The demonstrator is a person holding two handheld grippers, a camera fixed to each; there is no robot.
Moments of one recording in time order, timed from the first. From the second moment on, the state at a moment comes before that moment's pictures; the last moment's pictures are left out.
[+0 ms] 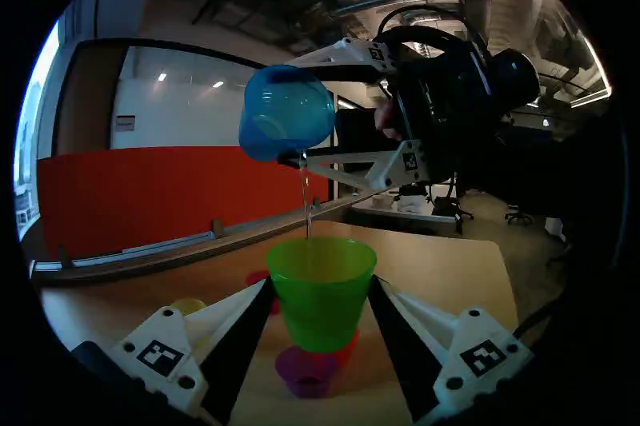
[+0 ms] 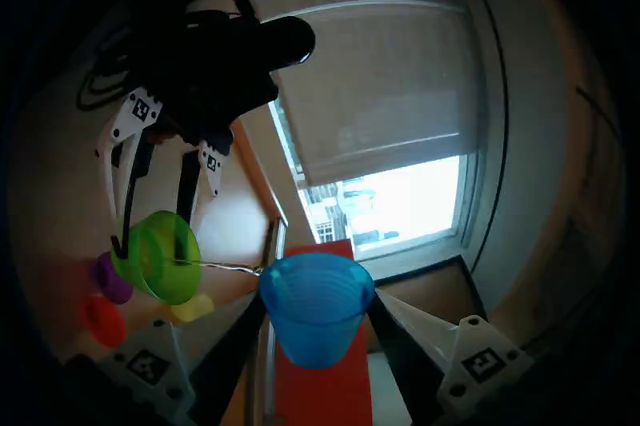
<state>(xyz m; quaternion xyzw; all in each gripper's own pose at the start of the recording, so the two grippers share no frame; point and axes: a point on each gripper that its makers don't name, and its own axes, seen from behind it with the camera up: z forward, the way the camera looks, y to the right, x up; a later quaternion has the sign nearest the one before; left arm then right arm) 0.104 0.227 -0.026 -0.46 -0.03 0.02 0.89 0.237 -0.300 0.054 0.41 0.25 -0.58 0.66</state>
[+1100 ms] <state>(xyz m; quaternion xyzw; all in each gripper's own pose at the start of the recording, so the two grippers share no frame) 0.104 0.227 -0.025 -0.46 -0.03 0.02 0.89 0.242 -0.302 0.046 0.40 0.26 -0.60 0.64</state>
